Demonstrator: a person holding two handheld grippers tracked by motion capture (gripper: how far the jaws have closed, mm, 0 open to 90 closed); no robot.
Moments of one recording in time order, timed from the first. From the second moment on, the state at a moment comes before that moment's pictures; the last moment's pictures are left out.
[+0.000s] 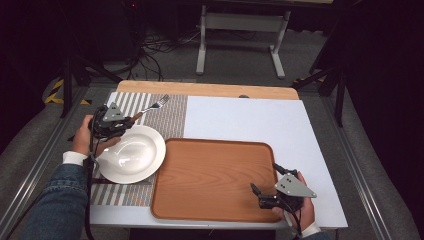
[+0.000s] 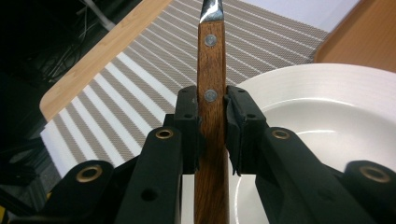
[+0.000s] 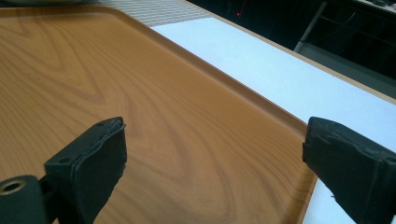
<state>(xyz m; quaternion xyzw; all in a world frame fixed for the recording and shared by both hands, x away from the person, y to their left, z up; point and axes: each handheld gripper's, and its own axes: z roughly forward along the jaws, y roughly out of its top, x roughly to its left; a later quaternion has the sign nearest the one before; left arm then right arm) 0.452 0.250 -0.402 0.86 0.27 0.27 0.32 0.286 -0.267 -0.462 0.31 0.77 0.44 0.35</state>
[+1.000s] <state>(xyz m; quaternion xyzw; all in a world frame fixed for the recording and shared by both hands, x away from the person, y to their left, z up) 0.365 0.162 -0.410 0.89 0.14 0.24 0.37 0.285 -0.268 -0.463 0.32 0.76 0.44 0.36</state>
